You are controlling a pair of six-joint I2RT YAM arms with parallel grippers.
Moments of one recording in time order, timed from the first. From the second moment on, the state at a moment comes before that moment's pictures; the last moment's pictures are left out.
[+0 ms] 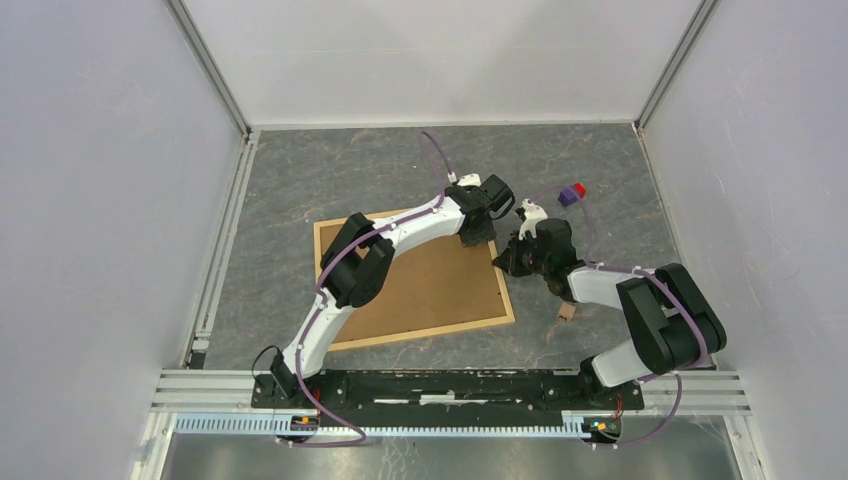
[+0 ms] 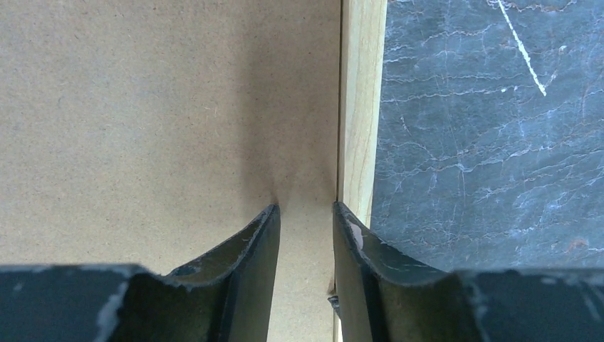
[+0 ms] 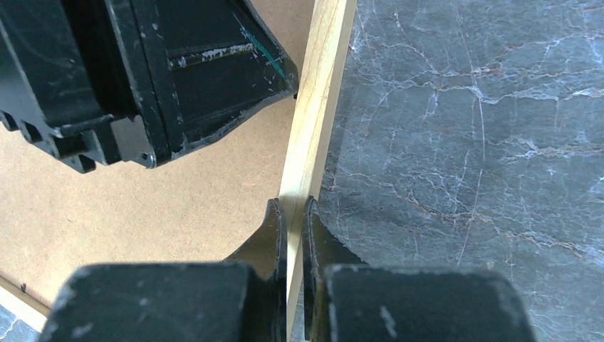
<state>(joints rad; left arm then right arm) -0.86 2.32 1.90 -0.73 -0.28 -1.00 0.35 1.49 0.47 0.36 -0.28 0.29</state>
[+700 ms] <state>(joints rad) -0.88 2.37 1.99 -0.82 -0.32 -1.00 0.35 1.49 0.47 0.36 -0.28 0.29</state>
